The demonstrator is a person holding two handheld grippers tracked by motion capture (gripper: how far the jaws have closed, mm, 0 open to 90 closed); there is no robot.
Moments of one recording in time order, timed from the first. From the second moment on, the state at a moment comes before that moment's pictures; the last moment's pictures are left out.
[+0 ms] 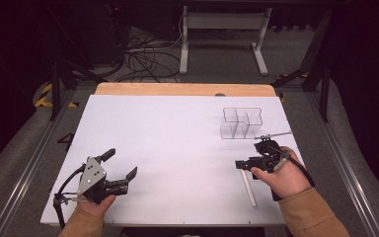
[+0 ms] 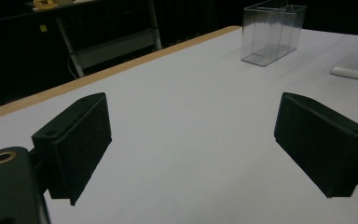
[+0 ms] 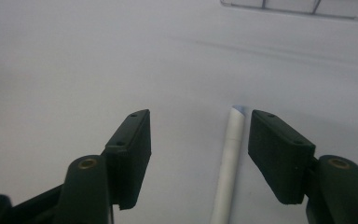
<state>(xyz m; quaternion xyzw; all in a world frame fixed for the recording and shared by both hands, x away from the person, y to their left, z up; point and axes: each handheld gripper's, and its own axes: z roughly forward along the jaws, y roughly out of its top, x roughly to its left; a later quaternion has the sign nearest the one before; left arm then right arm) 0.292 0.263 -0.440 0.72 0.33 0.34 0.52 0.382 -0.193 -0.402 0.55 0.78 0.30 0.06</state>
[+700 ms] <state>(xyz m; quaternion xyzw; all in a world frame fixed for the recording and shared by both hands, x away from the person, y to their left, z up) 0.293 0.262 -0.441 0.72 0.33 0.33 0.51 0.393 -0.181 -0.421 0.58 0.79 0.19 0.07</state>
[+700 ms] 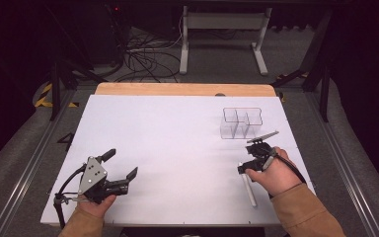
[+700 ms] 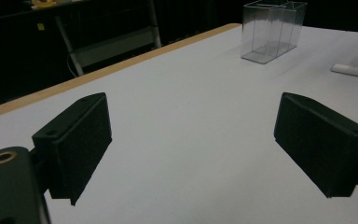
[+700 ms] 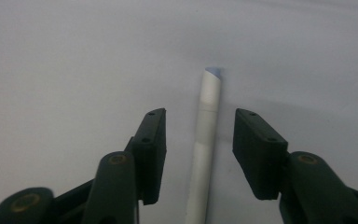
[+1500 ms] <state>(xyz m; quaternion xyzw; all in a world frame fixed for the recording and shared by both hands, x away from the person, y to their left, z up) 0.292 0.262 -0.441 0.72 0.33 0.34 0.51 0.397 -0.170 -0.437 0.62 0.78 0.11 0.06</state>
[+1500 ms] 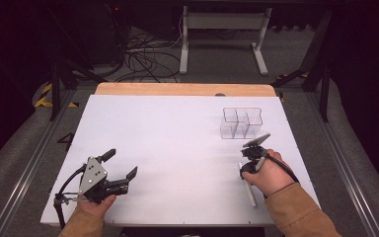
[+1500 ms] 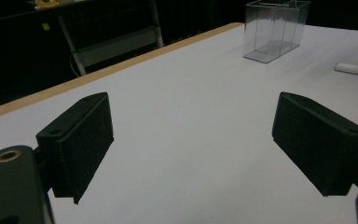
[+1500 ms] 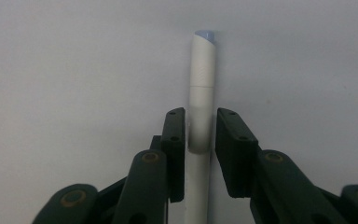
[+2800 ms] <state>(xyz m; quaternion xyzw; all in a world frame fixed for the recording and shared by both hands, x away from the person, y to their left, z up) 0.292 0.262 -0.441 0.72 0.33 0.34 0.51 0.385 -0.171 -0.414 0.61 0.77 0.16 0.09</state>
